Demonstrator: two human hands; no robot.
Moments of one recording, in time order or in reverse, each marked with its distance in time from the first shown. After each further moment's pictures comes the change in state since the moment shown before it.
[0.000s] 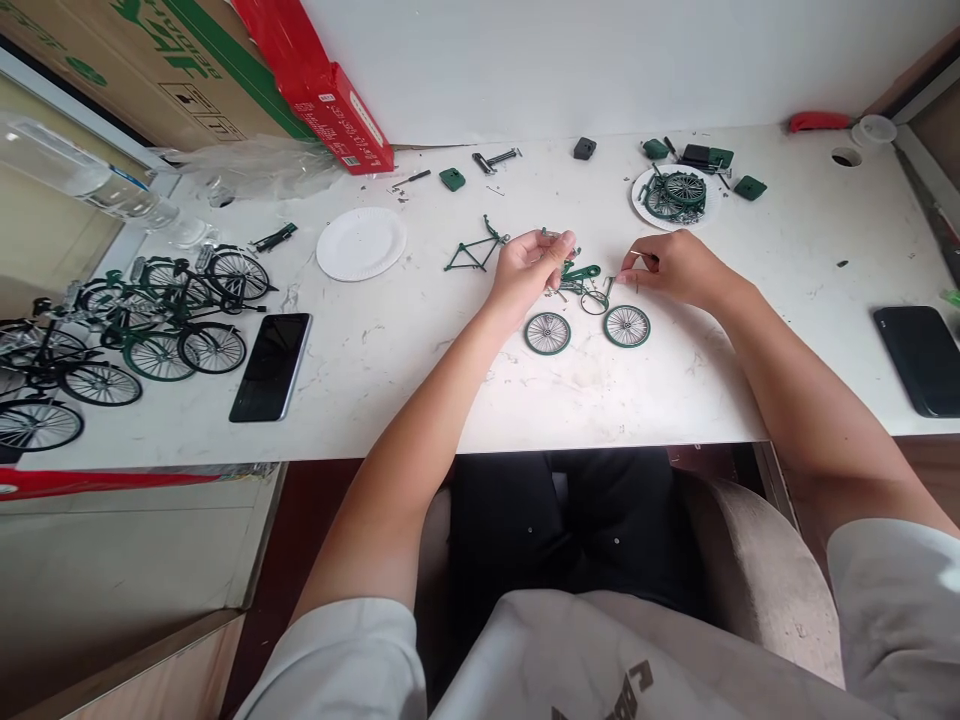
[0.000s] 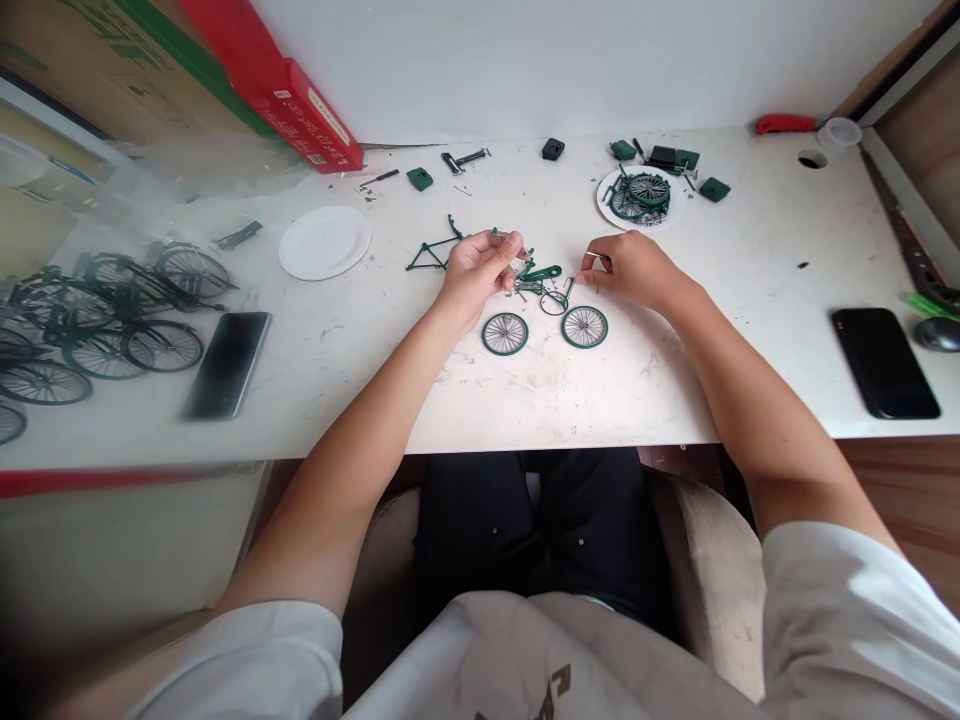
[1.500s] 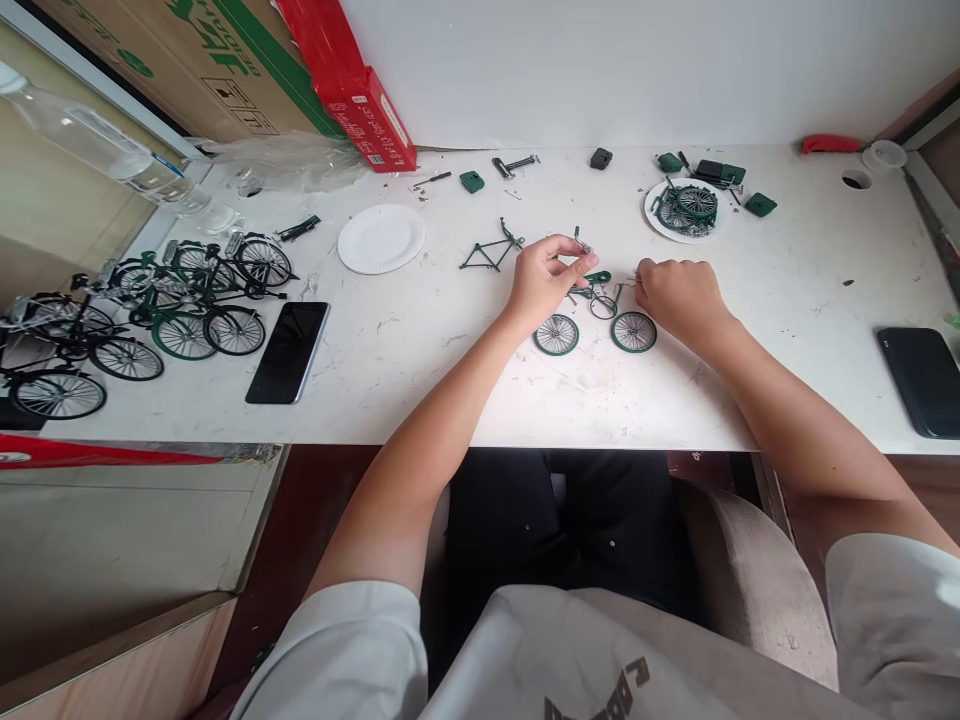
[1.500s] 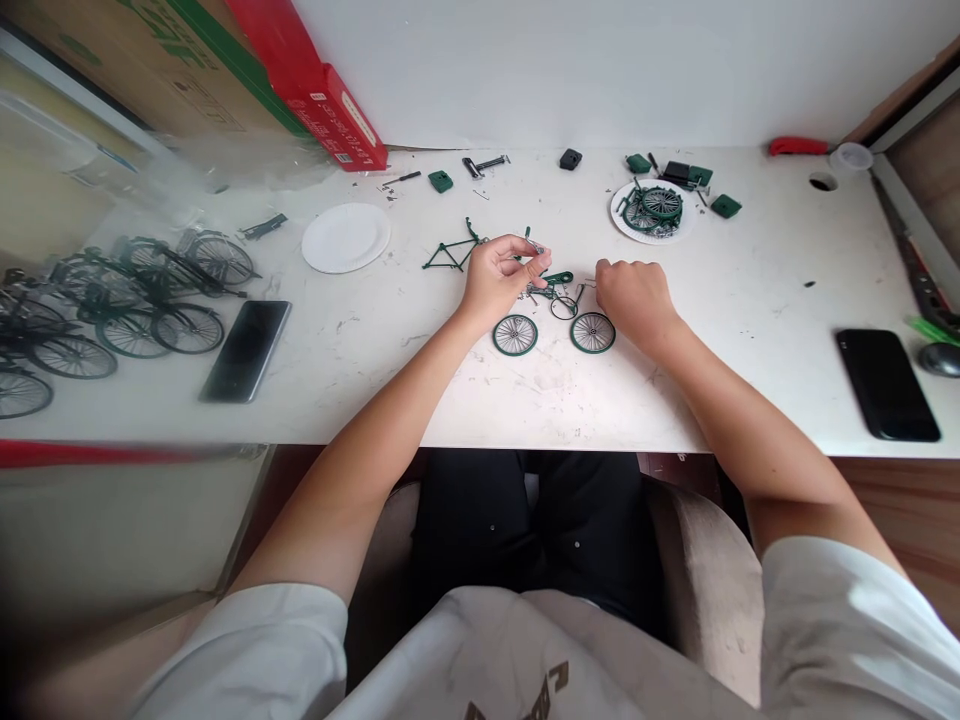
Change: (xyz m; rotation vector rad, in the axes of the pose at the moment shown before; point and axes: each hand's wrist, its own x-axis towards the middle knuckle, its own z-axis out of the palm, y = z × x) left_hand 0.013 -0.038 -0.002 0.063 -0.015 0.246; right_hand -0.017 -0.053 0.021 -0.577 -0.067 0.208
